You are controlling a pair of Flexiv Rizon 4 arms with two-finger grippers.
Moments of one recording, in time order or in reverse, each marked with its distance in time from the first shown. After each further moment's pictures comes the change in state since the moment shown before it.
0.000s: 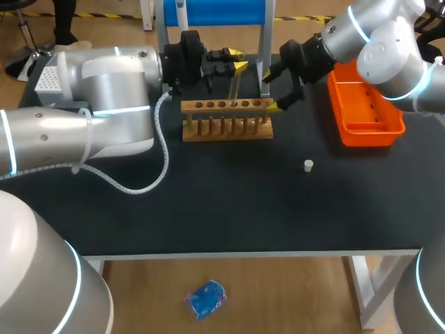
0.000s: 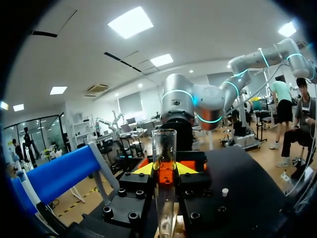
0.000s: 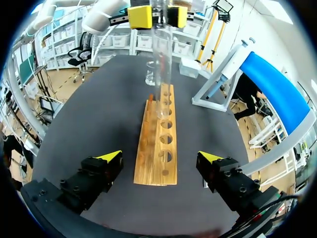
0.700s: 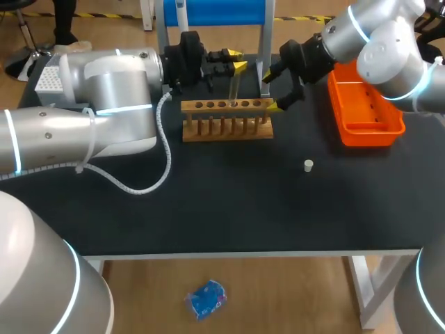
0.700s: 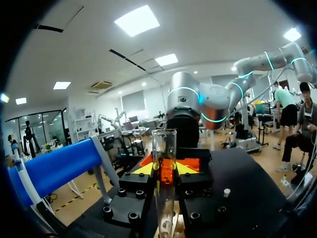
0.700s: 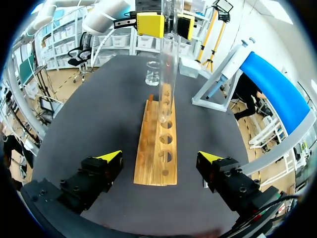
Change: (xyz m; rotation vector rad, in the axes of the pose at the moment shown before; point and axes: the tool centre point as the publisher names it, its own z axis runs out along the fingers) left arm -0.007 0.010 0.002 -0.002 -0.019 -0.044; right arm 0.000 0.000 0.000 0.000 0.000 0.000
